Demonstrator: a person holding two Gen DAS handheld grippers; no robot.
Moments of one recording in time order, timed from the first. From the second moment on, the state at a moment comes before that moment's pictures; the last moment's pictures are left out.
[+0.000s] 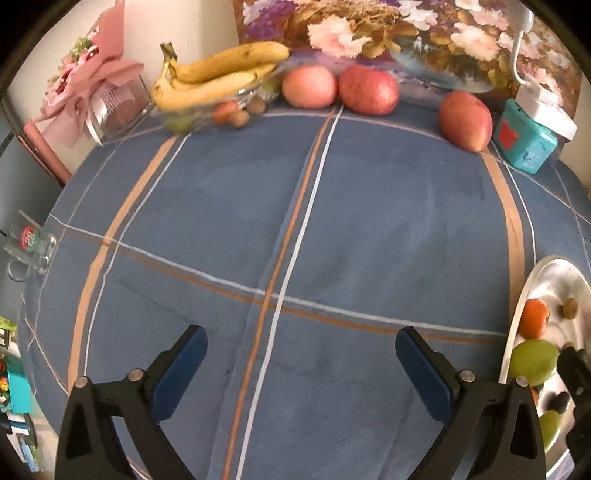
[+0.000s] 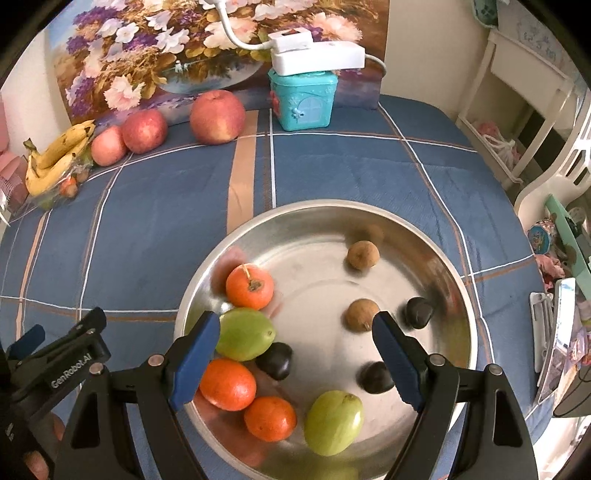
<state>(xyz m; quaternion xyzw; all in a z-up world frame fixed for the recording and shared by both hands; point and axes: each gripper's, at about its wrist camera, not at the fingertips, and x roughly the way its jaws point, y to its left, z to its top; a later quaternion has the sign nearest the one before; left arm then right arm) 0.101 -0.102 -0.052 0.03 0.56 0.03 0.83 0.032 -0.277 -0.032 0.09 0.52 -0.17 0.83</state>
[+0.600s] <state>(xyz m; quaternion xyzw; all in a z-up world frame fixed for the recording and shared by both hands) 0.061 -0.073 -0.049 0.03 0.54 0.02 0.84 -0.010 -0.243 -0.031 0.11 0.52 -0.16 0.83</state>
